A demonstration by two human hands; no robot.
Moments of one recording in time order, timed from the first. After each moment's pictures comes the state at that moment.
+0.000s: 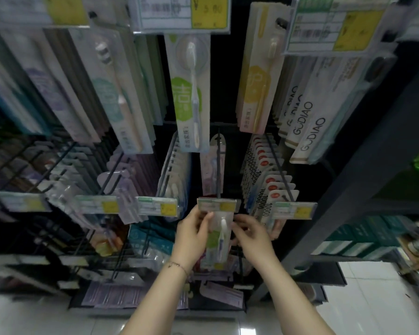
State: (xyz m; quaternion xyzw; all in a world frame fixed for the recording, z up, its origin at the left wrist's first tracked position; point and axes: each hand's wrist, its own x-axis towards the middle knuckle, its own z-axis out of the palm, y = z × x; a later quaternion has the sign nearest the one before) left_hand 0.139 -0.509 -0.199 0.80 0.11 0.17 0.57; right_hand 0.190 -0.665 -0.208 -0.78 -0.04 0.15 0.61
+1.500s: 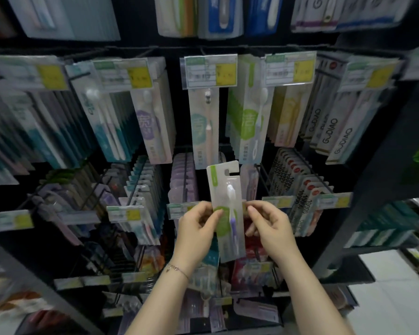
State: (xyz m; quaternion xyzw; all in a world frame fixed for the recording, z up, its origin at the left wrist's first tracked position) left_hand 0.046 -0.379 -0.112 0.77 0.01 0.19 0.60; right_hand 0.082 -0.553 -0.103 -0.72 -0.12 -0.01 0.69
